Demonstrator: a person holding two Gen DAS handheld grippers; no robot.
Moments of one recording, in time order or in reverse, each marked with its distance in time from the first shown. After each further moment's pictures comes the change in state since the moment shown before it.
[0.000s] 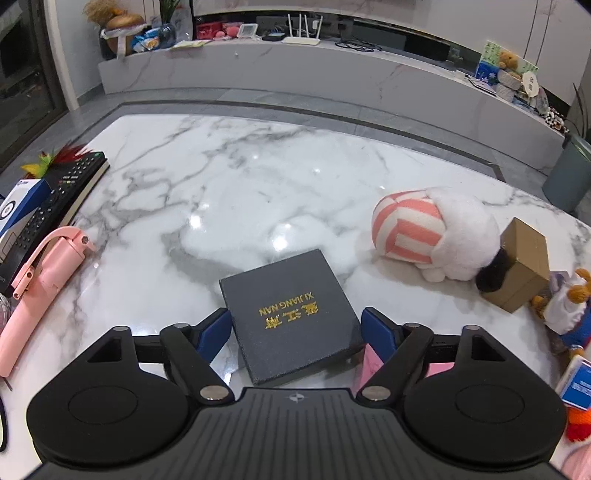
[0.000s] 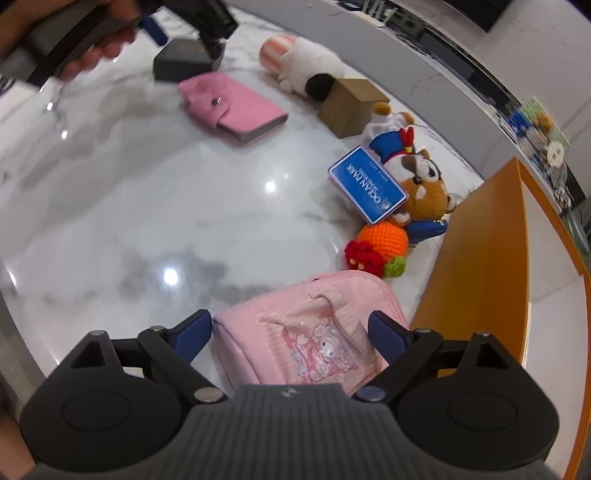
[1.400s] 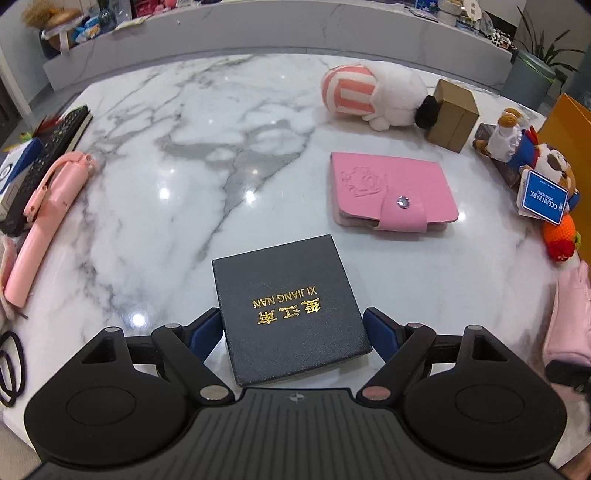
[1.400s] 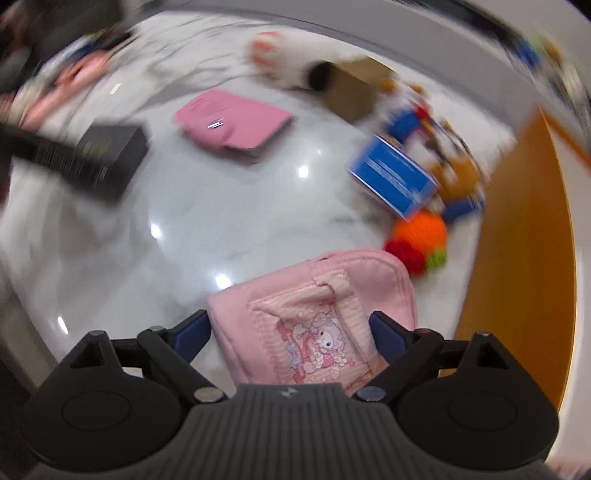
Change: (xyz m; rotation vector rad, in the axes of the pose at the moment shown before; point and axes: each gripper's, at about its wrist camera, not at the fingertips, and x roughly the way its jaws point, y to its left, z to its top) left arm -0.054 0.014 -0.085 0.205 0.164 -0.101; right arm 0.006 -0.022 0.026 0.313 0.071 0.189
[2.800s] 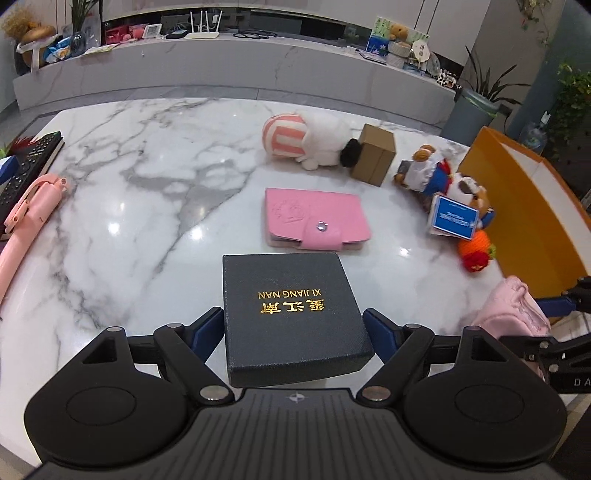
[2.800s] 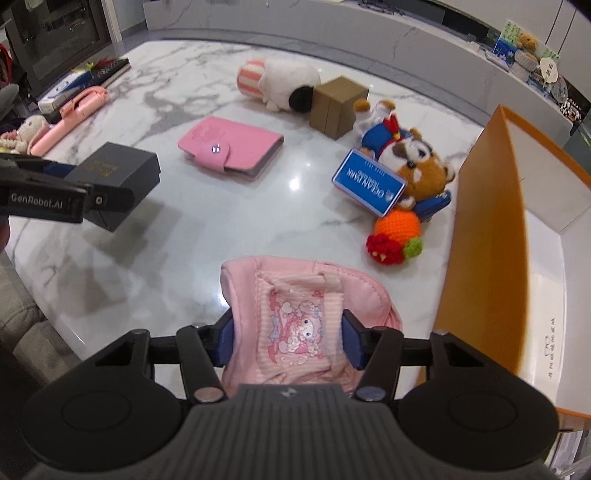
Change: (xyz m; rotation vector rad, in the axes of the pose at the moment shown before) left arm -0.049 -0.007 -0.022 0.015 -0.139 -0.210; right arm -0.047 0.008 -0.013 -0.001 -0.066 -0.028
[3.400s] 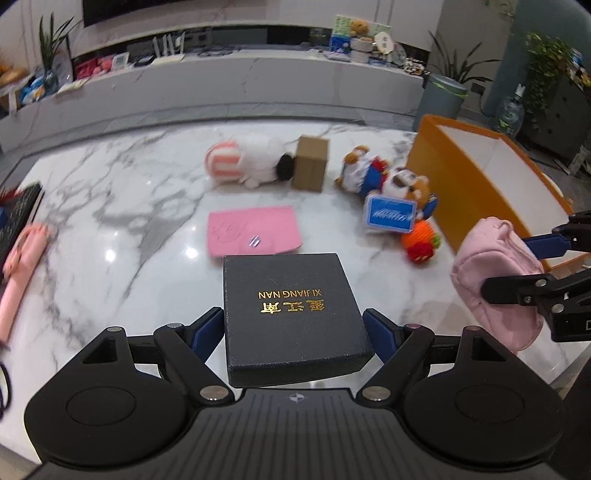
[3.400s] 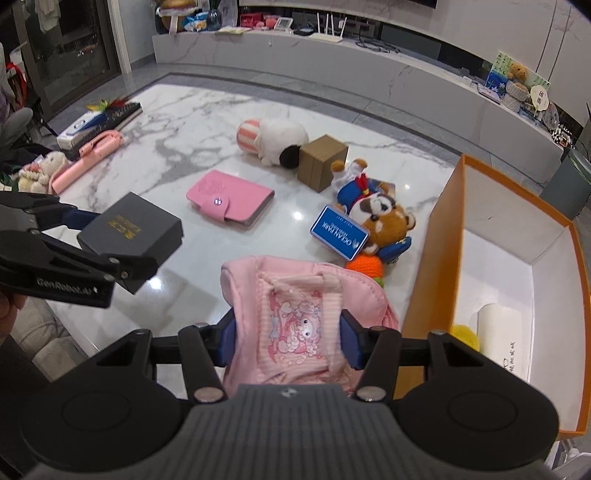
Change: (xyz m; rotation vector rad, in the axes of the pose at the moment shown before) left arm -0.032 -0.072 0.007 0.140 -0.027 0.004; right arm -0.061 -0.021 0.004 -0.006 -0.124 0.013
